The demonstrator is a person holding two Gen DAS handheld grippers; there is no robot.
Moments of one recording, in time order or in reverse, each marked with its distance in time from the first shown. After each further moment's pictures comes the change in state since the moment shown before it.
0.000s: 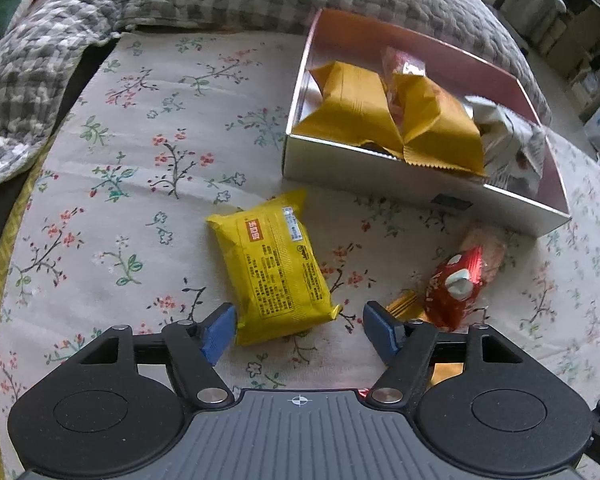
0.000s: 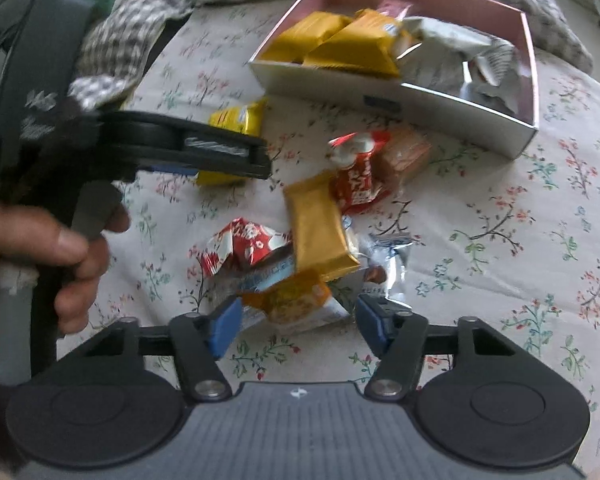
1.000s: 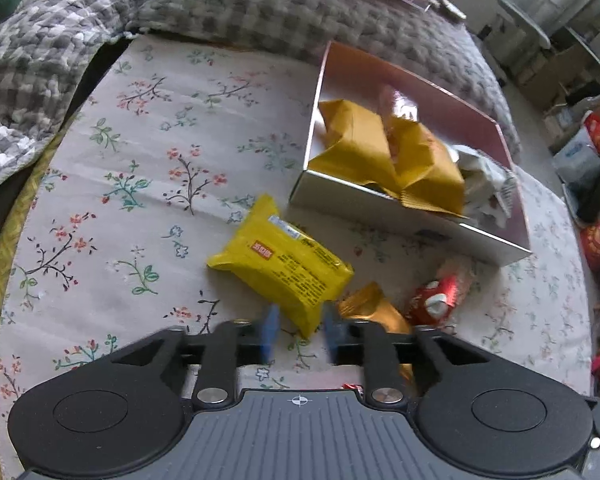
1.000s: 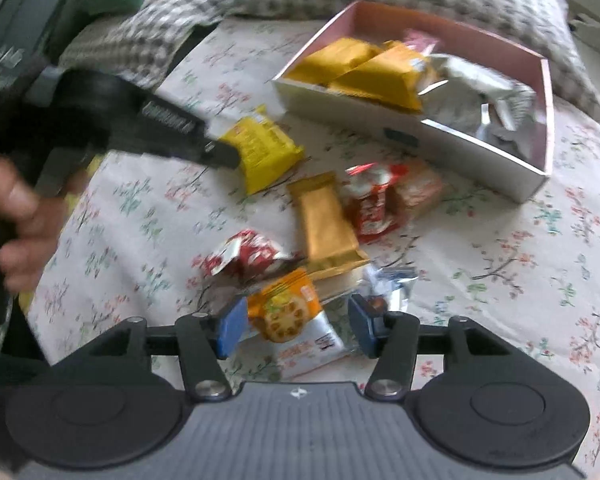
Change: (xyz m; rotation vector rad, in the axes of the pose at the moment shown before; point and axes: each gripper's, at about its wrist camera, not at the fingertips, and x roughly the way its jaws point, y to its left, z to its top) left arm -0.023 0.032 0.012 -0.084 -0.024 -0.137; right arm -0.003 0.008 0.001 -0.116 -0.061 -0.005
